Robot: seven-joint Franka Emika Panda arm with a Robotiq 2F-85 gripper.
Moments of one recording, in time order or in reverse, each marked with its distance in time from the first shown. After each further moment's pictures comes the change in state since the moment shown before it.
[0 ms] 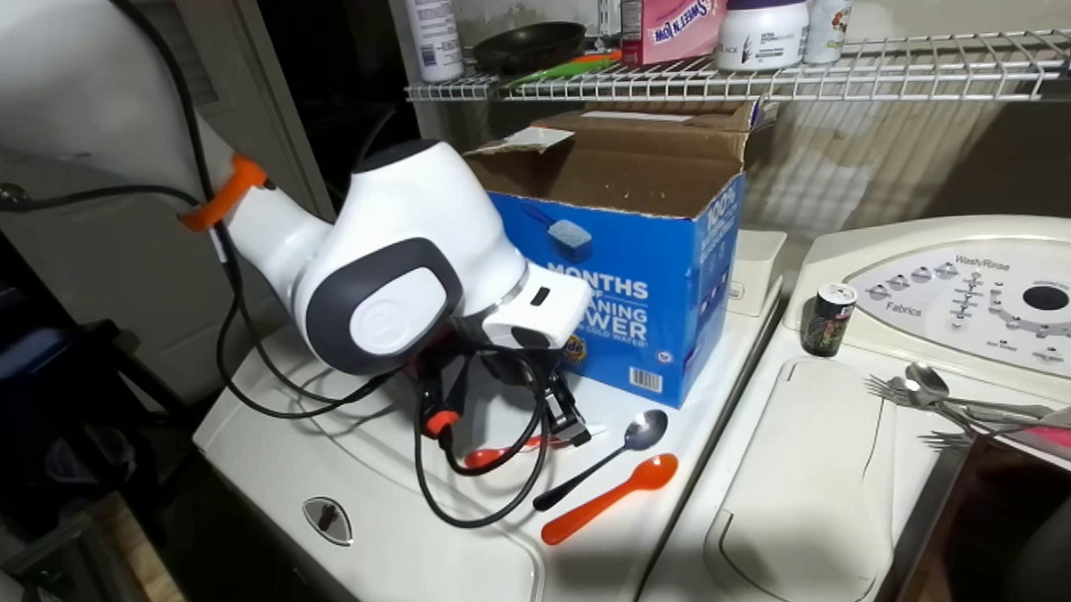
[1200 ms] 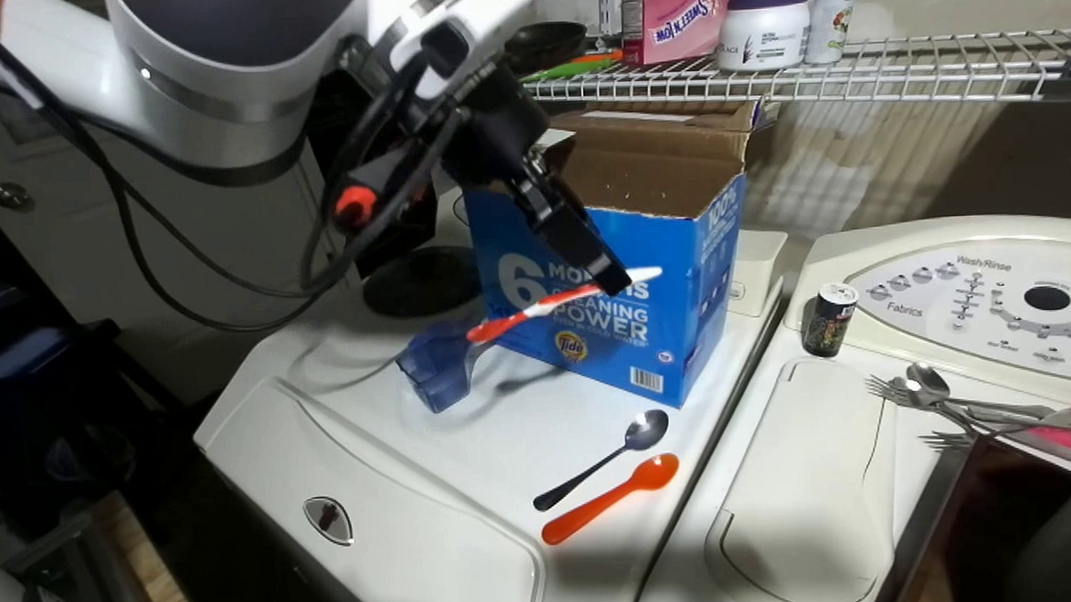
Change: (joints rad) arm 0.004 -0.396 0.012 0.111 -0.450 -0.406 0.419
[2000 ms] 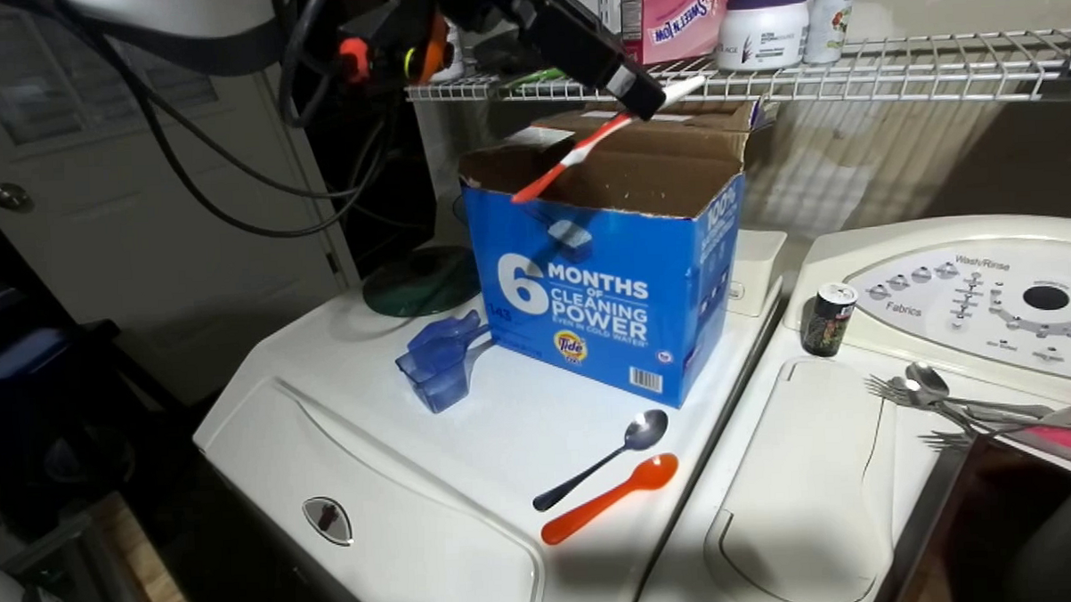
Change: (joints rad) arm -0.010 -0.008 0.112 0.194 -0.185 -0.127 0.388
